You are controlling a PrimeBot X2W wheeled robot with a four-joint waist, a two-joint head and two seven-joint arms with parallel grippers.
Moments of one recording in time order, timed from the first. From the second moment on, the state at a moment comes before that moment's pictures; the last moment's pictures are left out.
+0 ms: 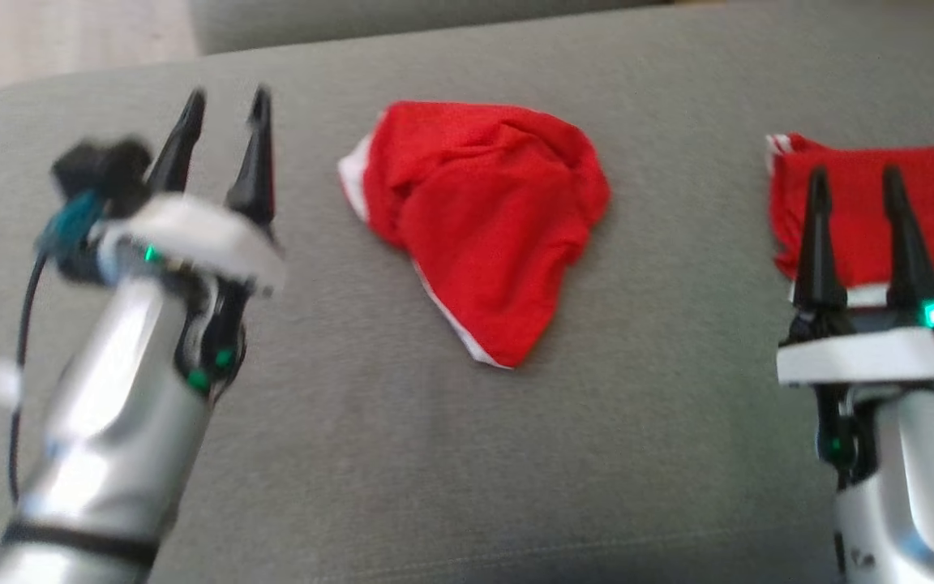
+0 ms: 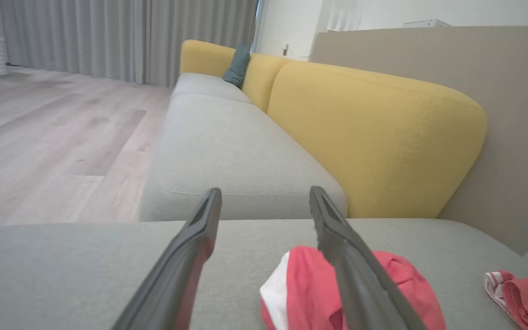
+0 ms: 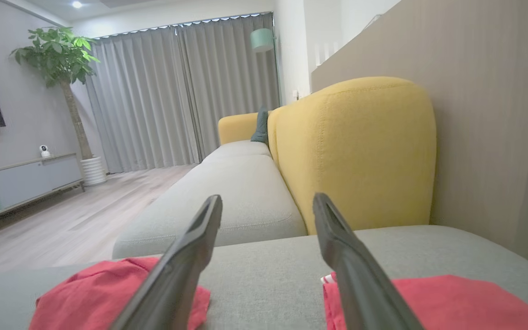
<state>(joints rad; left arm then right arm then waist) -0.63 0.23 -0.45 0.51 -0.61 0.05 -0.25 -0.26 -0.05 -0.06 0.19 0.15 0.13 -0.25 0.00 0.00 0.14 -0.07</state>
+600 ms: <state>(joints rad) -0.06 0.13 -0.21 0.09 -0.40 0.02 -0.25 -0.09 -0.05 -0.05 0.20 0.19 0.13 -0.25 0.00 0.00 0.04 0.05</state>
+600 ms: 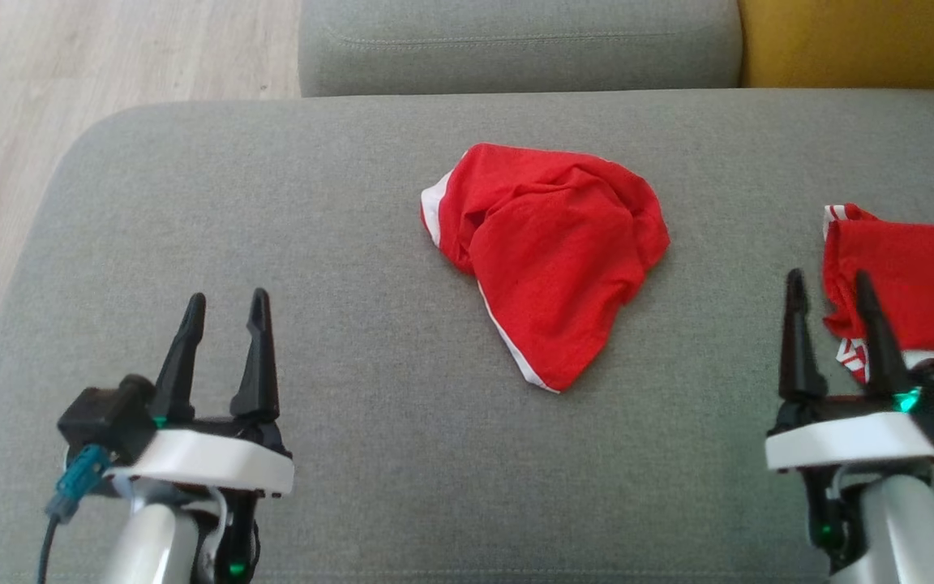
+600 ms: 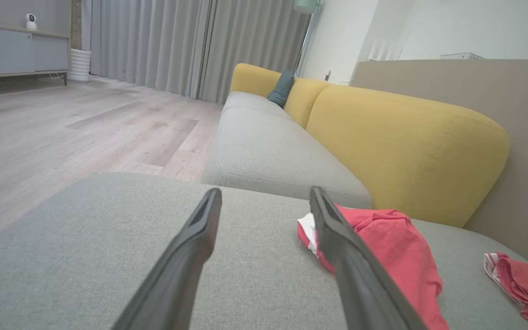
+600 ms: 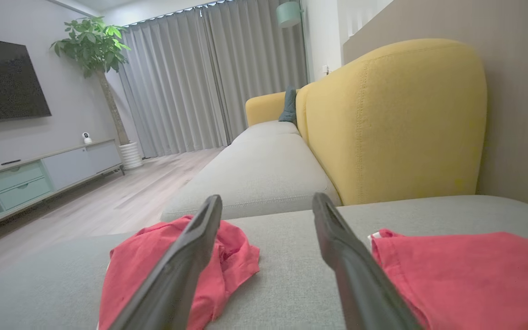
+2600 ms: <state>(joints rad) -0.14 0.05 -0.18 0.21 -0.35 -0.09 -0.25 -0.32 -0.06 0.15 0.67 -0.12 0.13 -0.08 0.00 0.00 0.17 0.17</state>
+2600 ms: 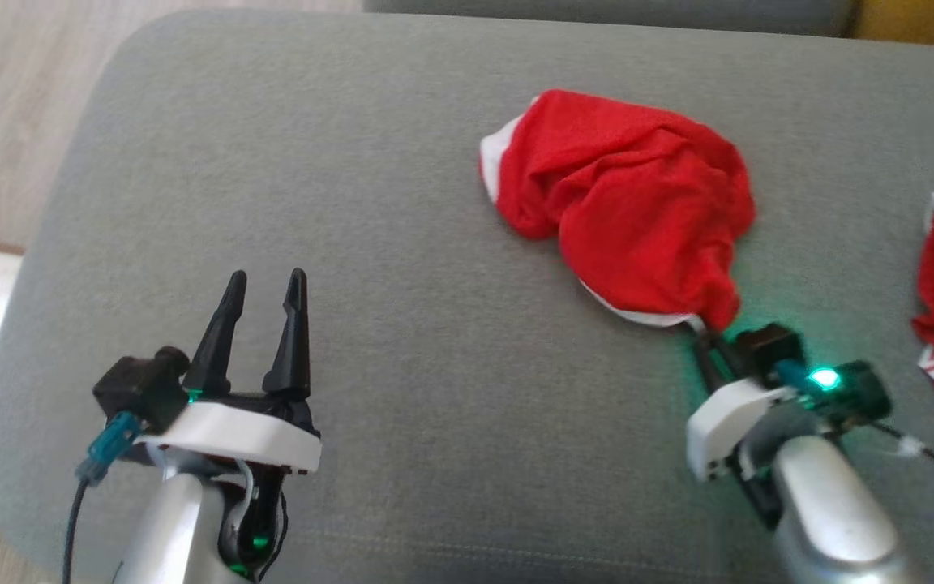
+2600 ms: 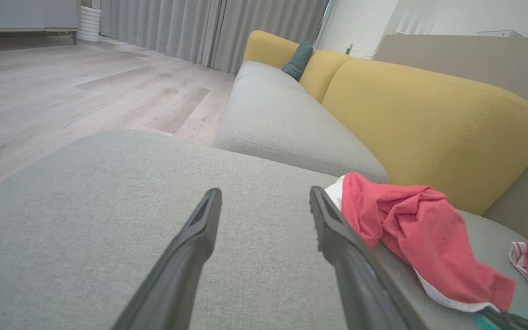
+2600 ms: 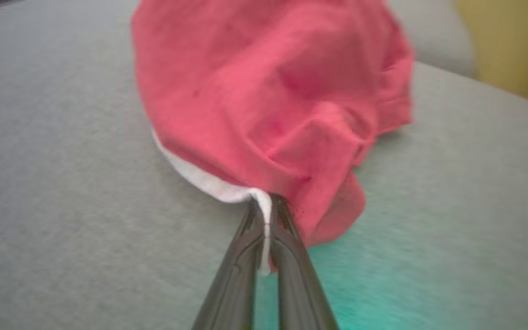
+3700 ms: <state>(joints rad) -0.19 0.04 -0.29 0.24 -0.32 -0.11 -0.25 -0.17 -0.06 0.00 0.31 -0.04 0.13 -0.08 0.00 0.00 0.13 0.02</state>
